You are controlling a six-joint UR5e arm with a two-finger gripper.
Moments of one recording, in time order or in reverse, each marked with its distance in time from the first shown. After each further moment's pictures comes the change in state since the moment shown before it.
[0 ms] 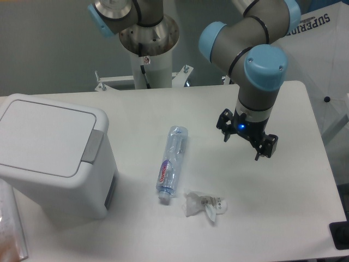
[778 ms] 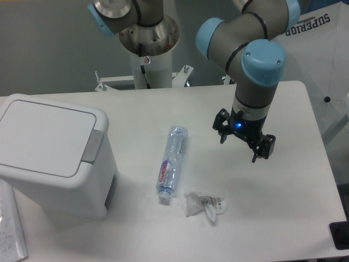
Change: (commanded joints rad) arm -0.014 0.046 0.009 0.015 -0.143 -0.133
